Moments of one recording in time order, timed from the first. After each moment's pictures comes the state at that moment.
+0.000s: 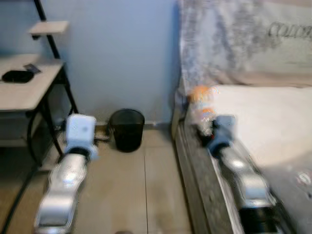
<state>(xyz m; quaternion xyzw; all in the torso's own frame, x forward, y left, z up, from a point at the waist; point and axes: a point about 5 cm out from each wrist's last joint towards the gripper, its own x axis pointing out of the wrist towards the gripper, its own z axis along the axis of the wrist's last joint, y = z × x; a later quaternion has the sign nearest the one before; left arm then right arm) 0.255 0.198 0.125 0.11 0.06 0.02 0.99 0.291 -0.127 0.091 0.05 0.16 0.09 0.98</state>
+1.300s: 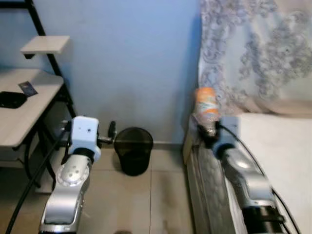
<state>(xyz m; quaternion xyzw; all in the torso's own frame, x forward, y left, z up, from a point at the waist) 0.258 0.185 0.120 0.10 0.05 -0.01 0.99 0.290 -0.155 0.082 0.05 0.17 0.04 0.98</state>
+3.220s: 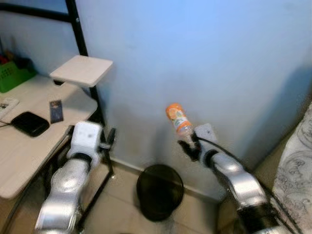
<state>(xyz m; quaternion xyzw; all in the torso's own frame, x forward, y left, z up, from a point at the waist) 0.249 0.175 0.108 0.12 0.08 -0.07 0.99 0.282 -0.140 0.052 -0.09 0.25 0.19 0.95</state>
